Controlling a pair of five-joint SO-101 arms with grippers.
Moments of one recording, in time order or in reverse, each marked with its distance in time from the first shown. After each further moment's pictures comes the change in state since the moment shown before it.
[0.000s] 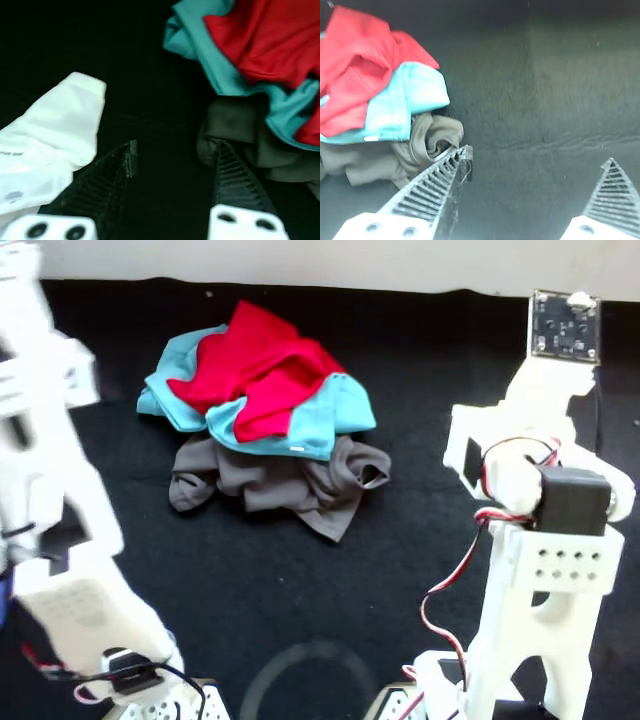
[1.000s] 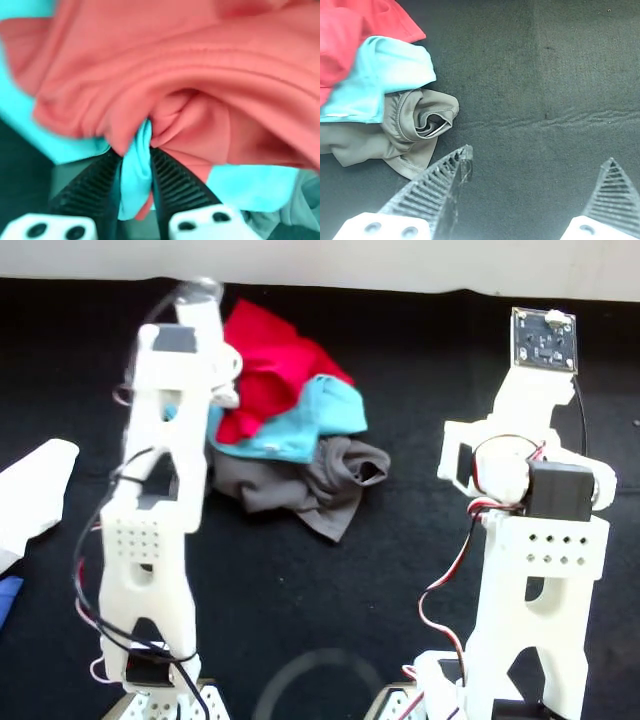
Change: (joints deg) left arm 17.8 19.9 -2.6 -12.3 14.9; right arm 0.1 0.0 5.5 0.0 0.0
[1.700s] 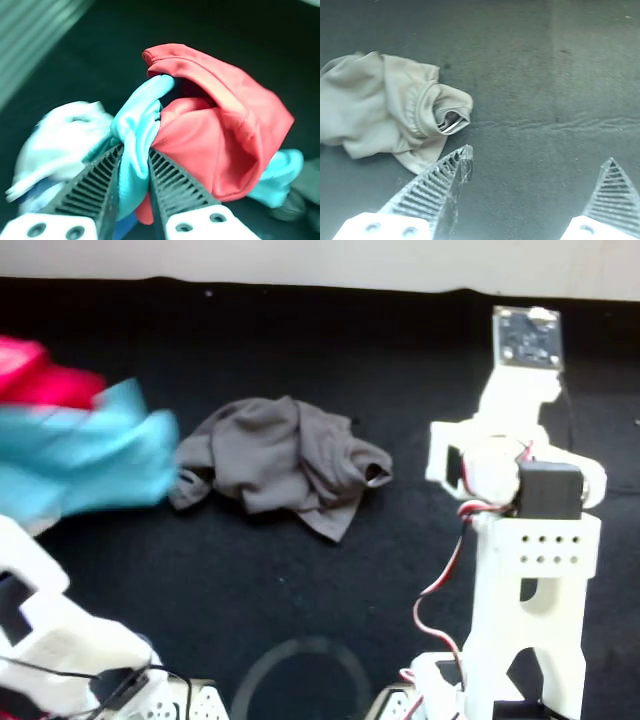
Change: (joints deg) left arm -50.3 -33.8 -10.6 12.7 -23.7; right arm -4.5 0.0 0.0 0.0 0.0
